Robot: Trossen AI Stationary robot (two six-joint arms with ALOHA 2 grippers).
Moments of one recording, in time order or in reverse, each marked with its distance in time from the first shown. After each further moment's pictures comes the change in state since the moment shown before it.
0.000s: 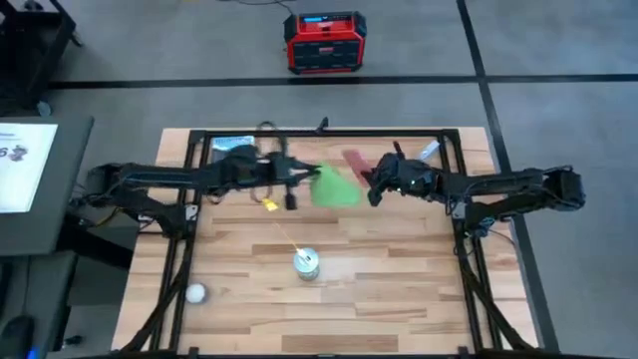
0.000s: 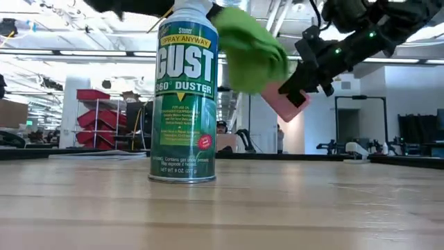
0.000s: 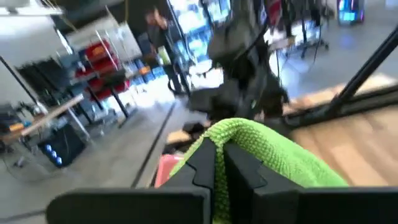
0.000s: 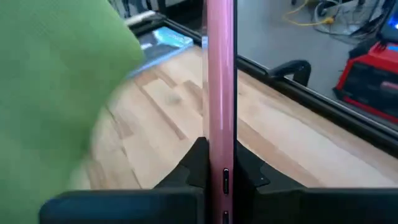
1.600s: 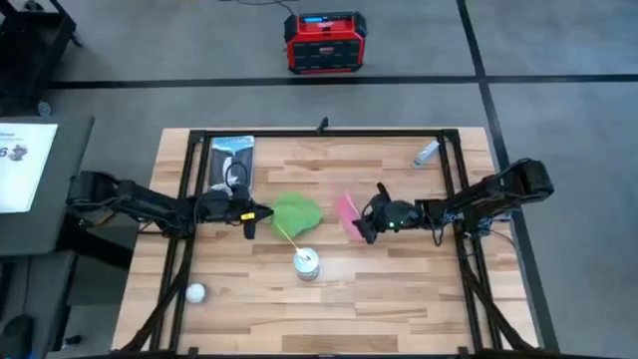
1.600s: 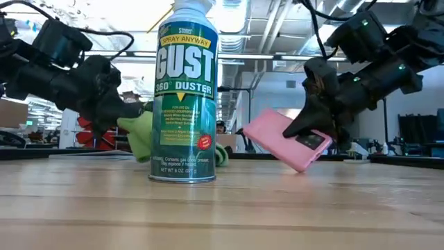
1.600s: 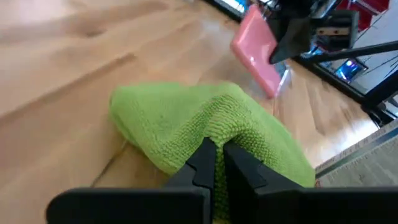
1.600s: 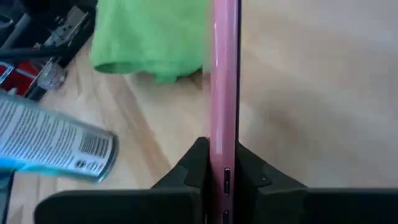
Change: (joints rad) left arm -0.073 -0.084 -0.810 0.378 -0.079 -0.878; right arm 0.342 0.338 -0.157 0.286 -0.060 0.592
